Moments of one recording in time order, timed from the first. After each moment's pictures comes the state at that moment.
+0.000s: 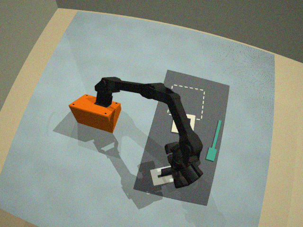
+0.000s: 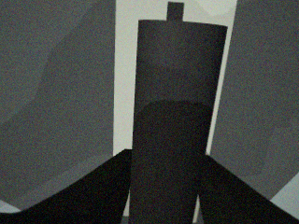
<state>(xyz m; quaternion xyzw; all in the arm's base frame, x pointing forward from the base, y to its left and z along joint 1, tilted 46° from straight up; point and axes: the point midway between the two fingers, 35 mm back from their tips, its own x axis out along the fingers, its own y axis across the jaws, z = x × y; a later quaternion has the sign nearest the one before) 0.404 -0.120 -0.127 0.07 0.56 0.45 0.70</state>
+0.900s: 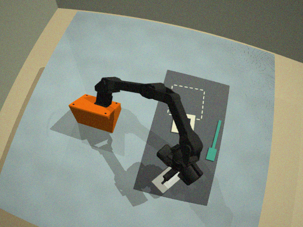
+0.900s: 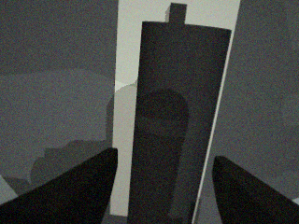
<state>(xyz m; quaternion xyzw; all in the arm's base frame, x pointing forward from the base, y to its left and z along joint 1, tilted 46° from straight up) 0.404 -0.119 -0.127 -0.11 0.42 0.58 0.69</state>
